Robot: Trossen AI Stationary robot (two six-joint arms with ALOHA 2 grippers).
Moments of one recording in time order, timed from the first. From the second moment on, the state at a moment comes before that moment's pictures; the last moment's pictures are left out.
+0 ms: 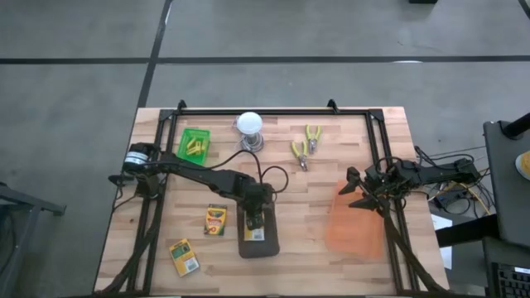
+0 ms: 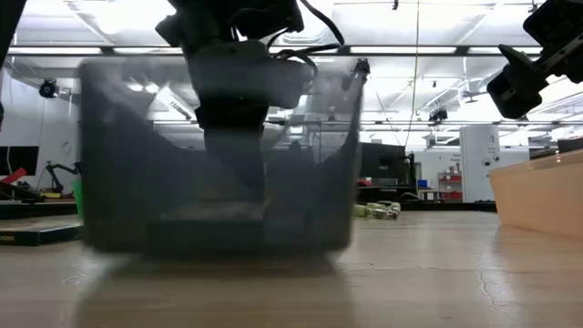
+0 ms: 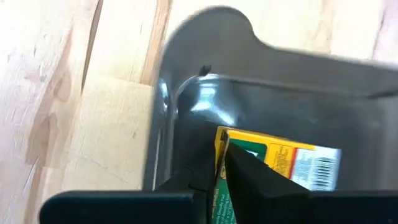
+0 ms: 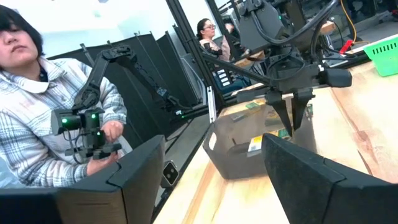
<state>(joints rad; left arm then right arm) -0.15 1.82 1.23 -0.50 0.09 -0.42 0.17 0.02 0.01 0.10 -0.24 0.52</state>
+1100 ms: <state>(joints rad) -0.15 1.82 1.24 -0.51 0.12 -0.45 0.17 0.02 0.01 0.10 -0.24 0.52</state>
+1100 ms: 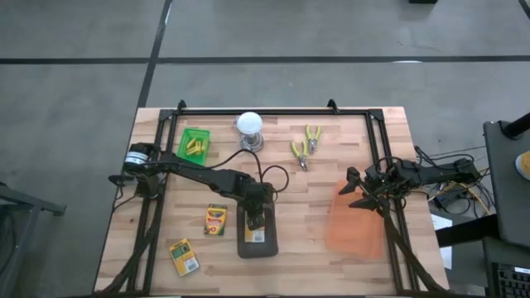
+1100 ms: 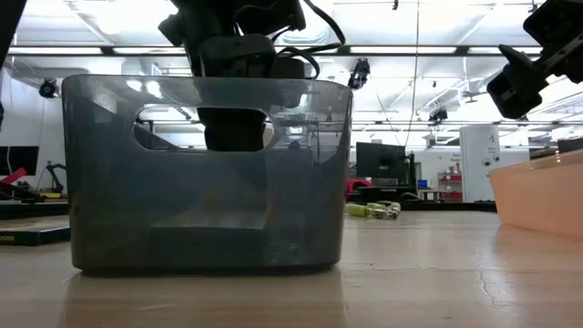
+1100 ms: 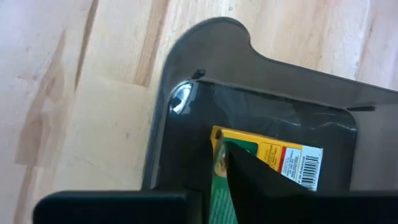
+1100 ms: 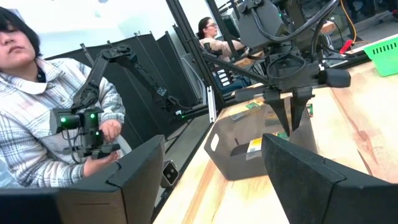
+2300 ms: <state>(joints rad) -0.15 1.56 1.24 -0.53 -0.02 -0.41 0.17 0.02 0.01 0.10 -0.24 0.52</state>
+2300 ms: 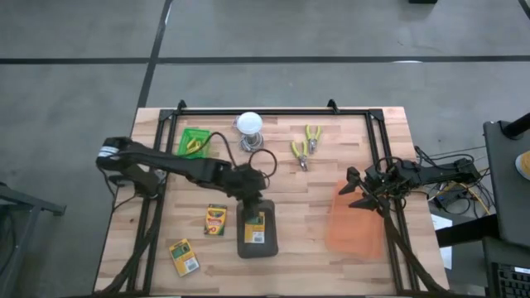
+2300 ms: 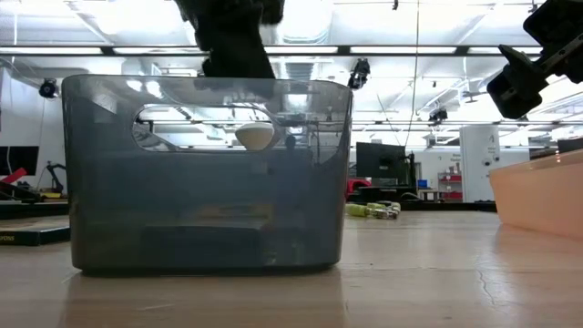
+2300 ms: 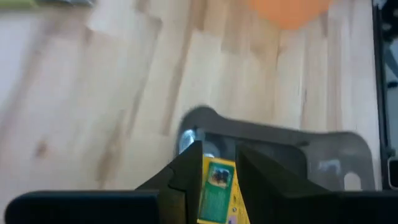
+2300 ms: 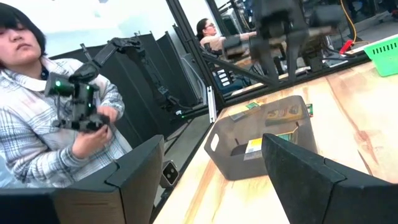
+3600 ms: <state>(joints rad) -0.39 1.42 1.24 -1.21 -0.25 -1.73 0.17 0.02 0.01 0.10 -0.24 0.52</state>
